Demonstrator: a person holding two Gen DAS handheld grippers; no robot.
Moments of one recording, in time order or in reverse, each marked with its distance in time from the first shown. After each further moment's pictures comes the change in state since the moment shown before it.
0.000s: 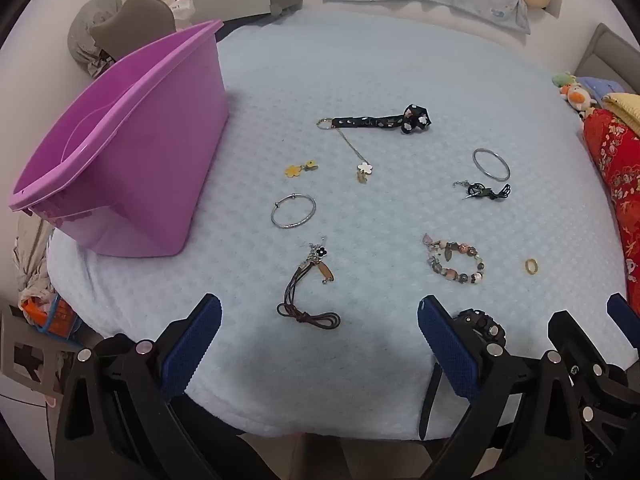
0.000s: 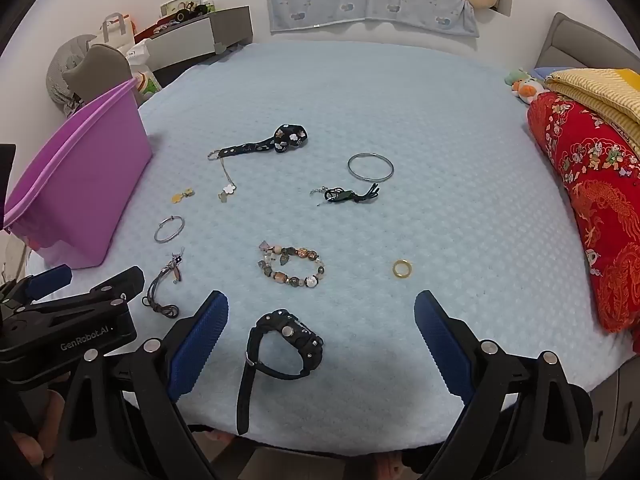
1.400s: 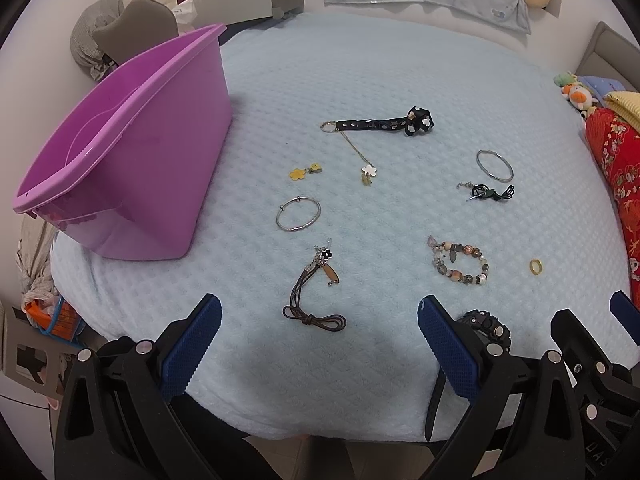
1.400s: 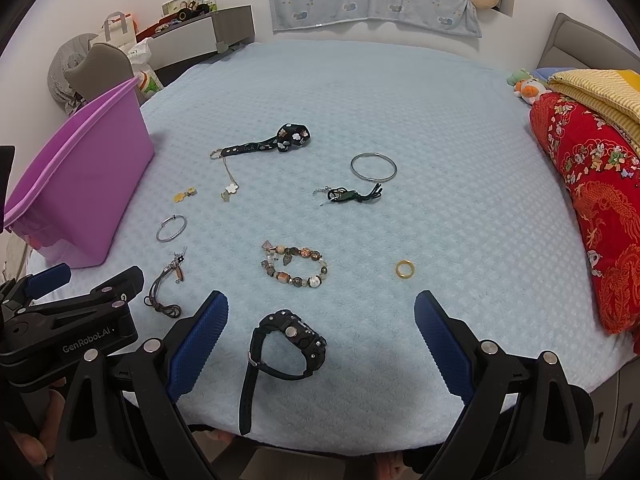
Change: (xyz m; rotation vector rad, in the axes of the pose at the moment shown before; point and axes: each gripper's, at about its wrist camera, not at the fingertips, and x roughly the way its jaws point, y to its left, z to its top) left arm -0.001 0.004 -0.002 0.003 -0.014 0.018; right arm 0.001 0.003 0.000 0.000 0.001 0.000
